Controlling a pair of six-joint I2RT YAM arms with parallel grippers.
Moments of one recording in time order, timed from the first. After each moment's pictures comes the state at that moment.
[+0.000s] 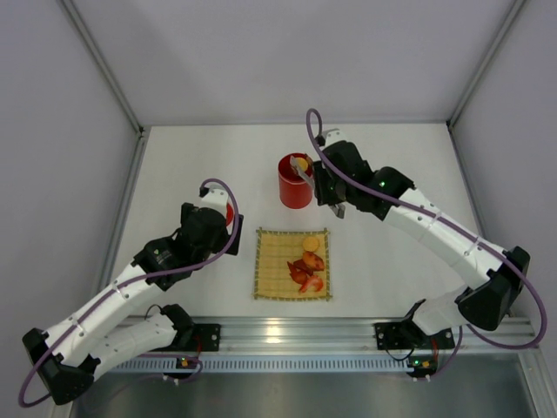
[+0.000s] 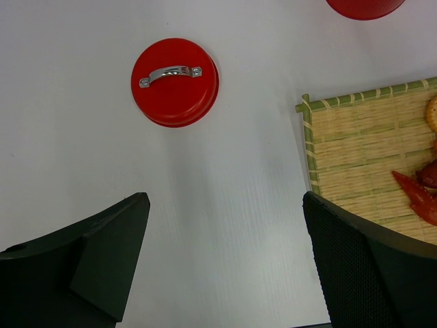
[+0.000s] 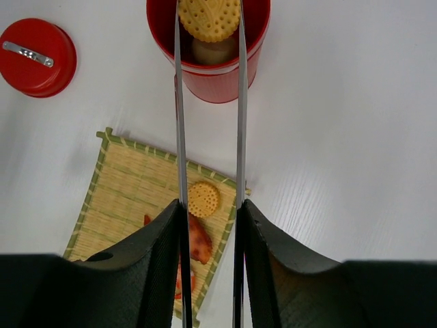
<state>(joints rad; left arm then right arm) -0.77 0.85 0.86 -0.73 -0.51 -0.29 0.78 1.42 1.47 -0.80 0.31 0.34</state>
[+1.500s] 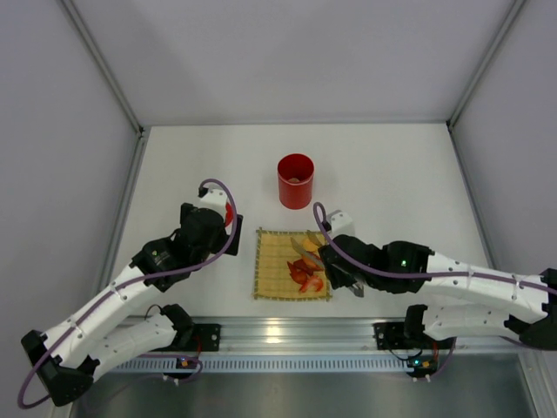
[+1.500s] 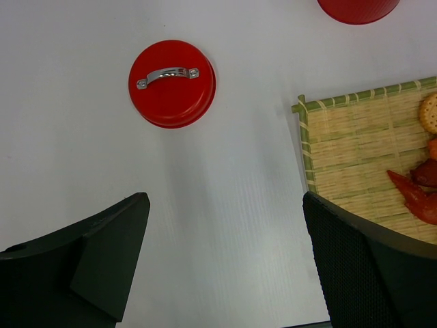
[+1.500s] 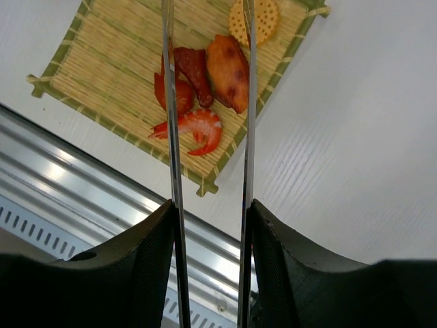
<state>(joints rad) -0.77 0.83 0.86 -0.72 -0.50 -0.29 1.23 1.03 0.99 -0.91 0.41 0.61</state>
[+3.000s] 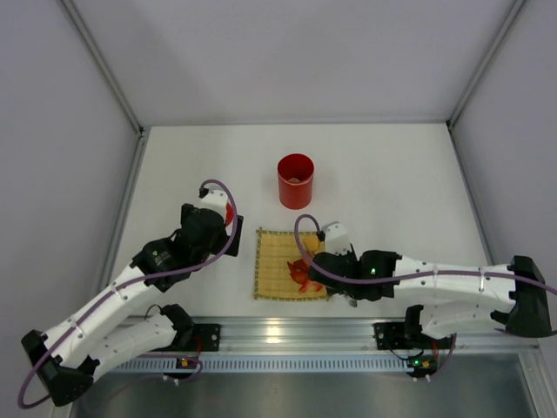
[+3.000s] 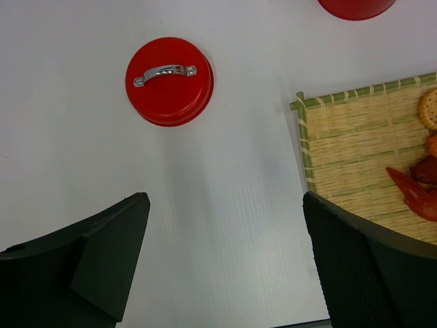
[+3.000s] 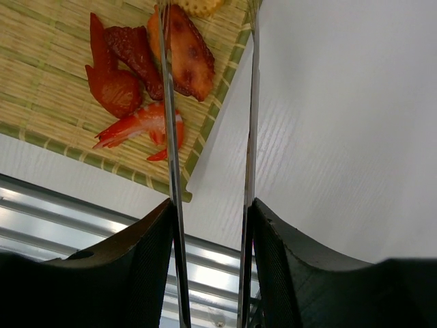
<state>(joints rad) -0.77 0.83 0.86 -0.73 -0.49 -0.29 1.31 1.16 0.90 -0.93 0.57 0.81</state>
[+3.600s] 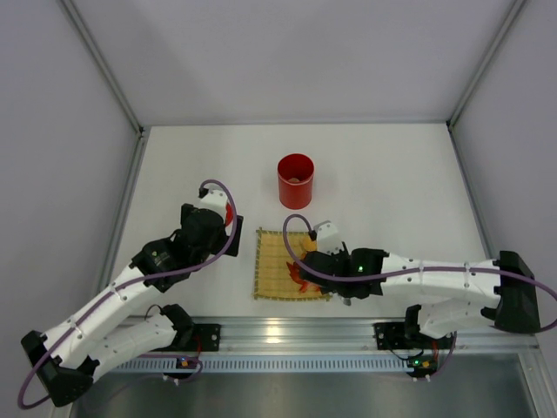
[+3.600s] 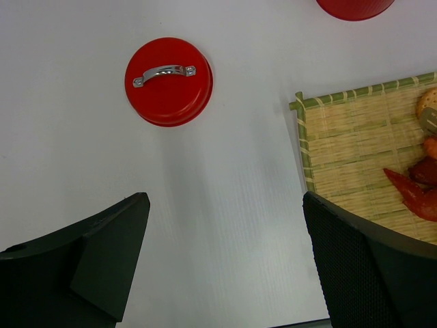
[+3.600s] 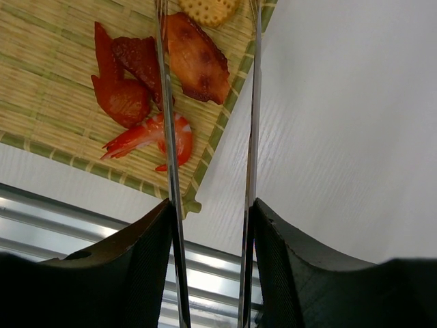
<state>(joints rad) -0.77 0.83 0.86 -0.72 -0.49 -0.29 1.31 1.25 0.94 -0.92 0.57 0.81</state>
